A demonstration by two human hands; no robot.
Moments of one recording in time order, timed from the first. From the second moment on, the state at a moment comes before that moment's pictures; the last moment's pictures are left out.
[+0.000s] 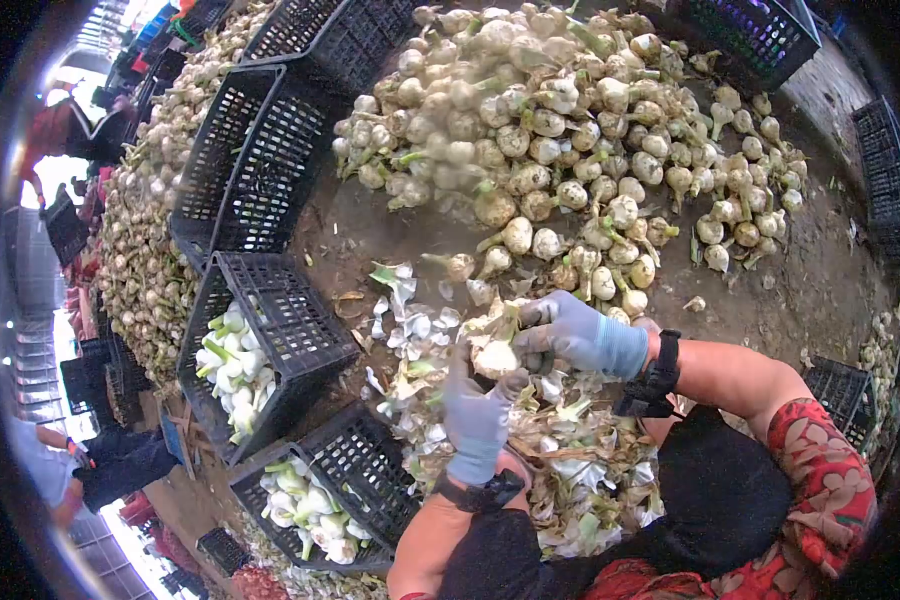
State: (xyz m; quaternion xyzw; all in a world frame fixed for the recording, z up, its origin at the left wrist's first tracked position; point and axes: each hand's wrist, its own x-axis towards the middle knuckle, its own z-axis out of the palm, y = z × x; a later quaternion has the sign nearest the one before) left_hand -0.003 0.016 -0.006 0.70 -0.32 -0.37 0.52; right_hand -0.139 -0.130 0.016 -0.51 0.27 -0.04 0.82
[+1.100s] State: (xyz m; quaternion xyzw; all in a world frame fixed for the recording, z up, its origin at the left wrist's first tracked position) left_hand 0.016 0.028 -0.004 0.47 -0.01 -0.74 0.48; right_hand -0.168 -0.162 -0.060 -0.80 0.49 0.05 0.34
